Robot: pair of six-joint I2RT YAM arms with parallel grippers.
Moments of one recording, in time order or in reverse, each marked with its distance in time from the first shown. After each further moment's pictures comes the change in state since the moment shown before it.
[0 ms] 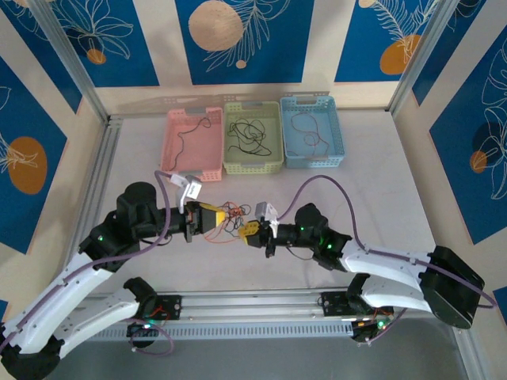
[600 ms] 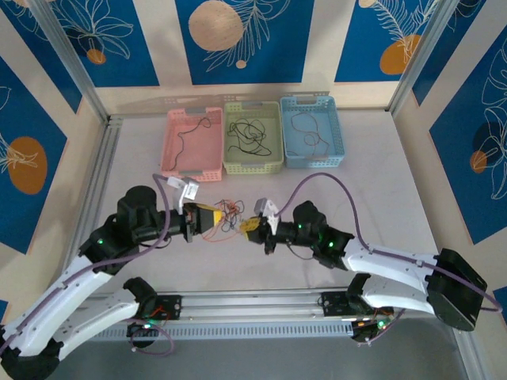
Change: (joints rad) left arm 0.000 -0.042 -0.007 -0.057 -0.121 -0.018; right arm -0.047 -0.013 0.049 -0.190 0.135 -0.026
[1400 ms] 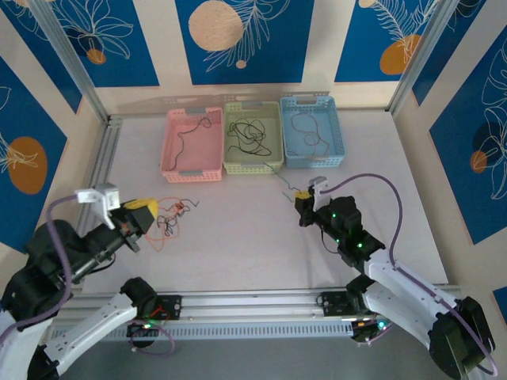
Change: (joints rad) left arm 0.000 -0.241 0.263 -0.323 -0.434 0.089; right arm -0.389 -0.275 -0.117 -0.170 0.256 0.083
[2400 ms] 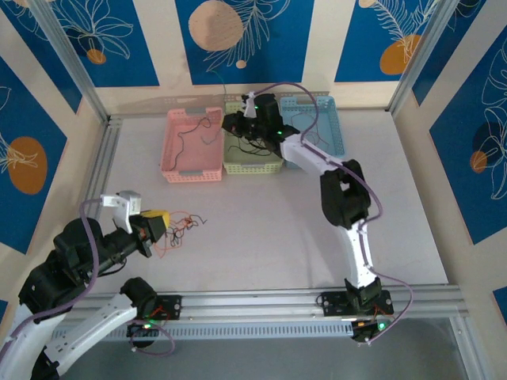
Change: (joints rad) left arm 0.000 -0.031 -0.115 -0.063 0.025 -0.003; right arm 0.020 1.427 1.538 -0.173 -0.439 0.687
